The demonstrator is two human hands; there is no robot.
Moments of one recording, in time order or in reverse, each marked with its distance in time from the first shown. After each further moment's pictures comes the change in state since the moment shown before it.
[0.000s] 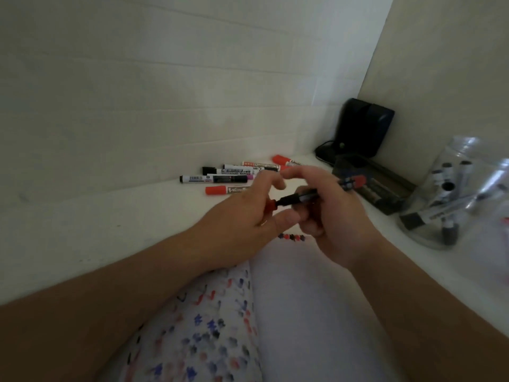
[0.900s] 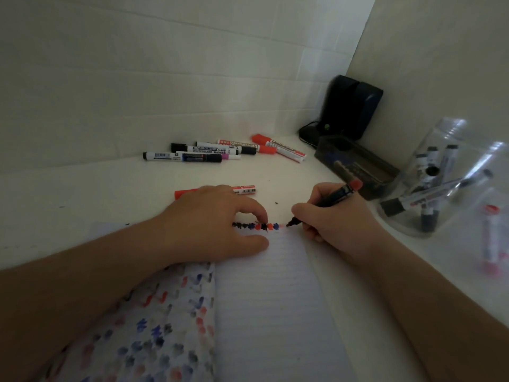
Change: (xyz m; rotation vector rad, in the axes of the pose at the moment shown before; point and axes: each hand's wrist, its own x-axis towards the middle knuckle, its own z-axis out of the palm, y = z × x) left_hand 0.006 -0.002 0.017 0.365 -0.268 -0.228; right_hand -0.003 0.017 -0.066 -0.665 0.113 0.081
